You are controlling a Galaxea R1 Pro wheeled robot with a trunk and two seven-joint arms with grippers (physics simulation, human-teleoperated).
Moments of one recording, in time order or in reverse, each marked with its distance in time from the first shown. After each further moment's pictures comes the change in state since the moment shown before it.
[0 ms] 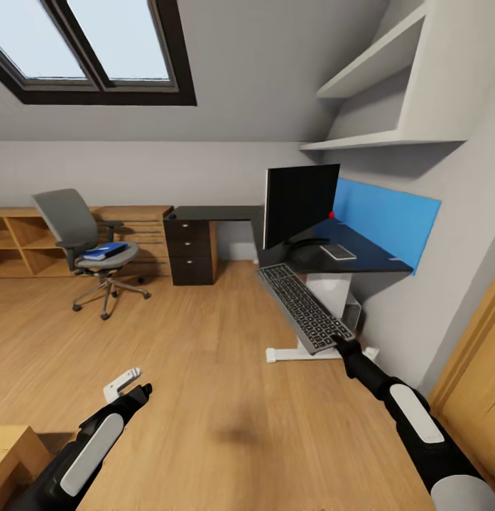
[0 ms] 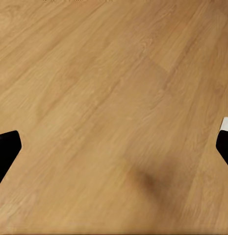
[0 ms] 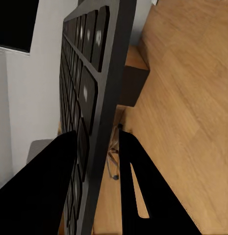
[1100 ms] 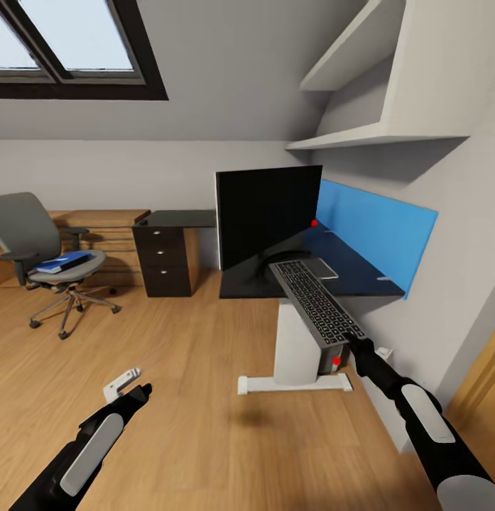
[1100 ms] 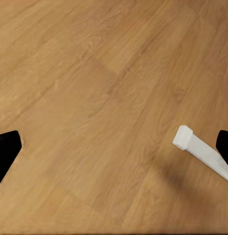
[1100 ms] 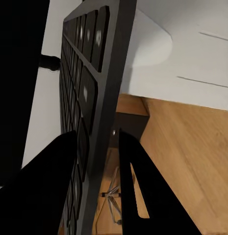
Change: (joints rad) left arm 0.000 0.001 0.000 0.000 0.001 0.001 0.000; right arm 0.000 -0.005 -0.089 -0.001 0.001 0.003 -0.003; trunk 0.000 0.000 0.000
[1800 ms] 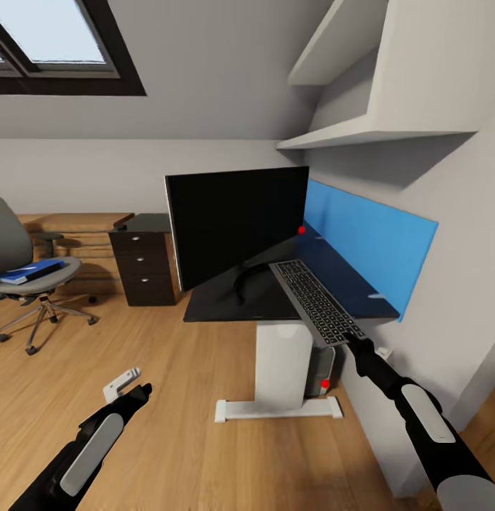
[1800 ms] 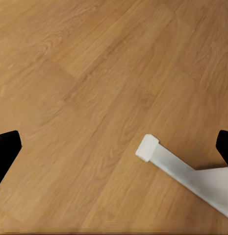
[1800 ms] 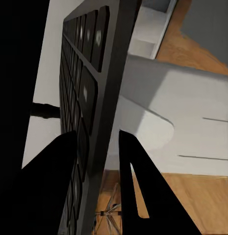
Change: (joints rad) left arm 0.000 0.000 0.001 0.000 -0.002 0.000 -0.002; right arm 0.000 0.000 0.000 0.000 0.000 0.000 0.000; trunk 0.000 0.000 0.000
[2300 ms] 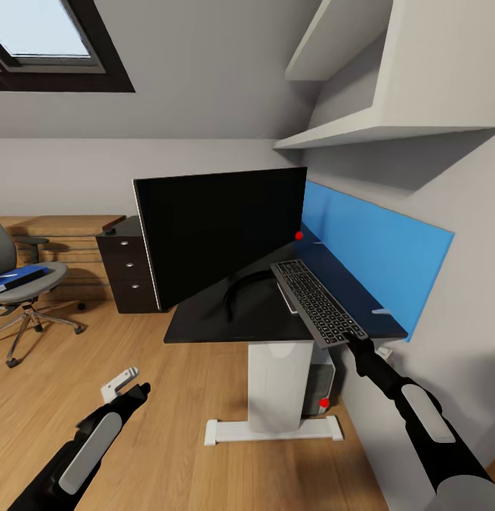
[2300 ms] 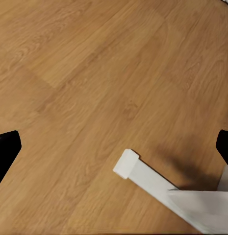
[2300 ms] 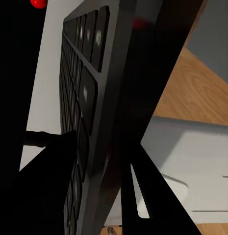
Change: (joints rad) left arm 0.000 -0.004 0.023 0.000 0.006 0.004 -0.001; right arm 0.000 0.000 0.000 0.000 -0.003 0.000 0.000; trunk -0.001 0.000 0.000
